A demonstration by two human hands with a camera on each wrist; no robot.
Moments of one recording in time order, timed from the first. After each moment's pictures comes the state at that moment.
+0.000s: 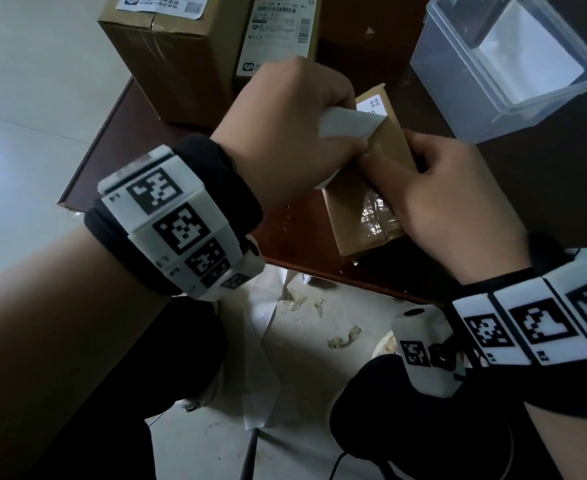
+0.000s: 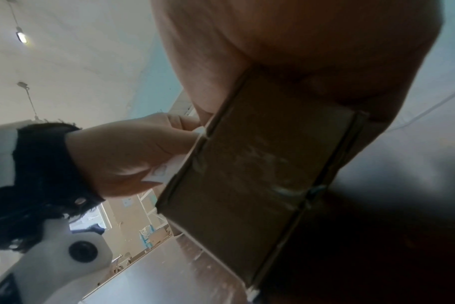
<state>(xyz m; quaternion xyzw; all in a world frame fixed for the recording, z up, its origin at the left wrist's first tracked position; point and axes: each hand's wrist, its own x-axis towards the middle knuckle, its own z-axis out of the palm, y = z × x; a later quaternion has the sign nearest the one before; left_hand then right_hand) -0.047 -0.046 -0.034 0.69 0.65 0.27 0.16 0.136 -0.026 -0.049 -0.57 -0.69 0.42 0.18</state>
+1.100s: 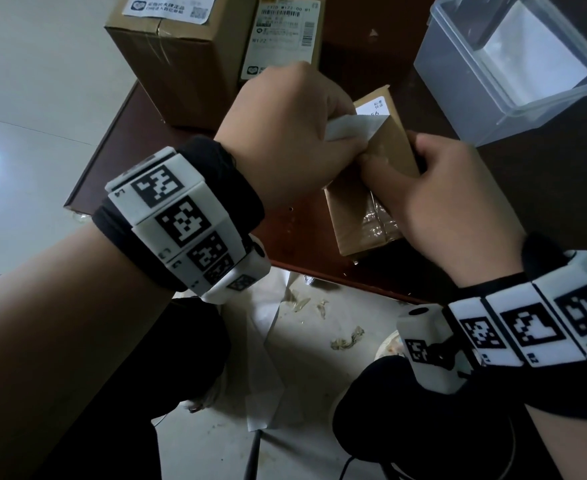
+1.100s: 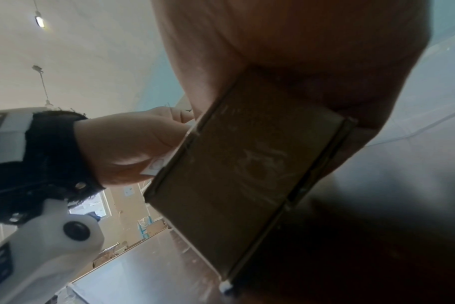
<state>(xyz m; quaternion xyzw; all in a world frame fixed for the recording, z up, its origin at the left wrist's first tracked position) -0.047 -0.047 -0.034 0.70 0.65 0.26 0.16 0.137 -0.025 -0.054 -0.56 -0.71 0.38 0.19</state>
